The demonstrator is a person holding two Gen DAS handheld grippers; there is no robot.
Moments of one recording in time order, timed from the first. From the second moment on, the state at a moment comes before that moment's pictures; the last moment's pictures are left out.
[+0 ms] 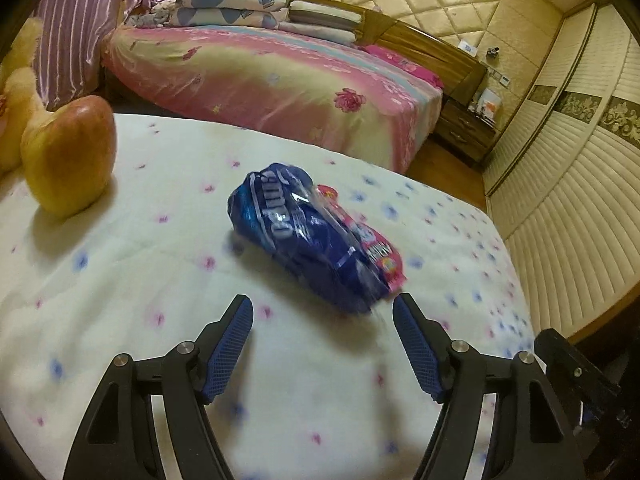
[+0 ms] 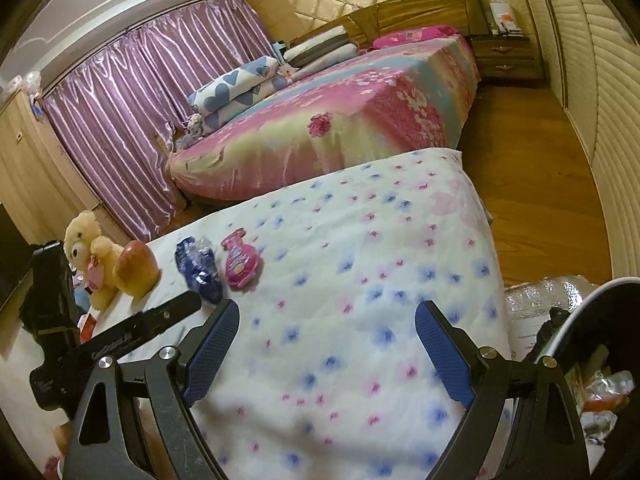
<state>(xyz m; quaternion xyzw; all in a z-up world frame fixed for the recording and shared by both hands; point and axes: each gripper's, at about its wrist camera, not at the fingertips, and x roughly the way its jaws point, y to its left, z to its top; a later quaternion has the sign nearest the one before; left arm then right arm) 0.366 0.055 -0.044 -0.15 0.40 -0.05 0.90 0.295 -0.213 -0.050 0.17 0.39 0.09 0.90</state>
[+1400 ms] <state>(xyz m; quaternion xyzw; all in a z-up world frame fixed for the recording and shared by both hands) 0.335 0.112 -0.041 -0.16 0.41 -0.05 0.90 0.354 -0.101 -0.073 0.02 0.44 0.14 0.89</state>
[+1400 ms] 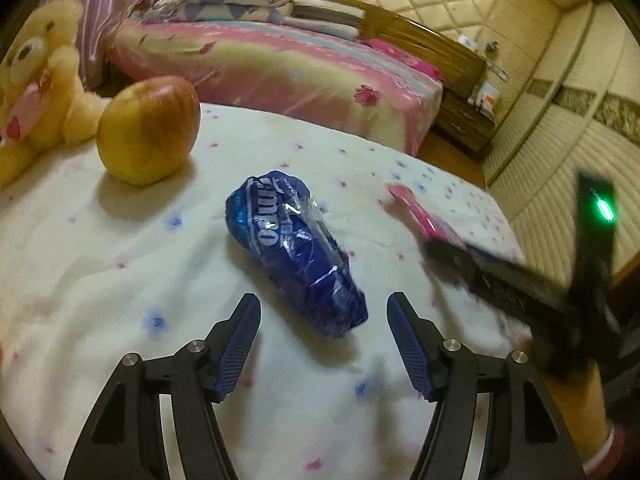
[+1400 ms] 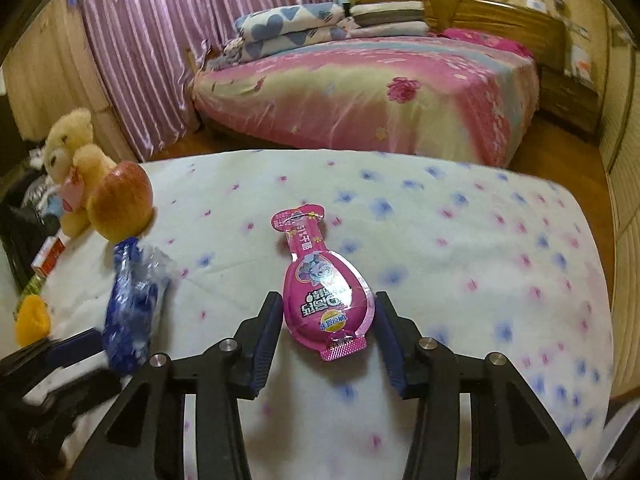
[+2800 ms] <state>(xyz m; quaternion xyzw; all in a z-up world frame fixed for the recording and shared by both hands) 0.253 0.017 -0.022 -0.05 0.41 -0.18 0.89 0.177 -0.209 -0.034 0.18 0.37 0.06 0.91</state>
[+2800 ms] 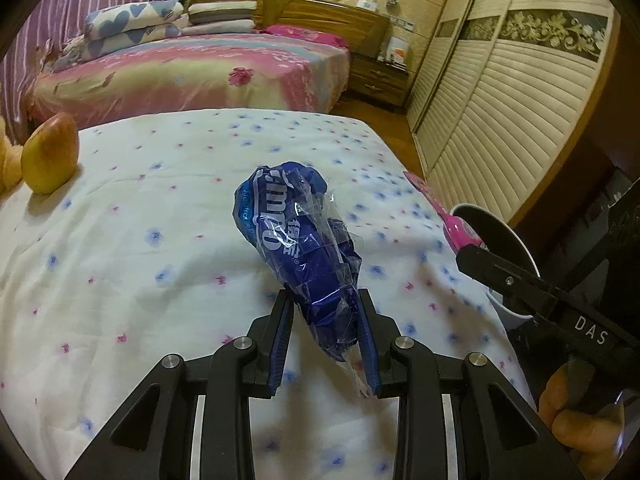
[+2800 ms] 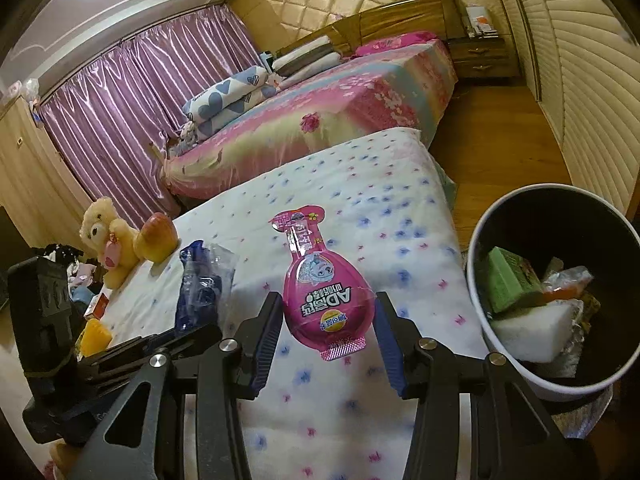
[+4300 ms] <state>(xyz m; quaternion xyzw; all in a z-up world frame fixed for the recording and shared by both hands) 0.244 0.000 -0.037 -0.06 0.44 -0.20 0.87 0.176 -0.192 -0.062 0.00 0.45 0.06 0.89</state>
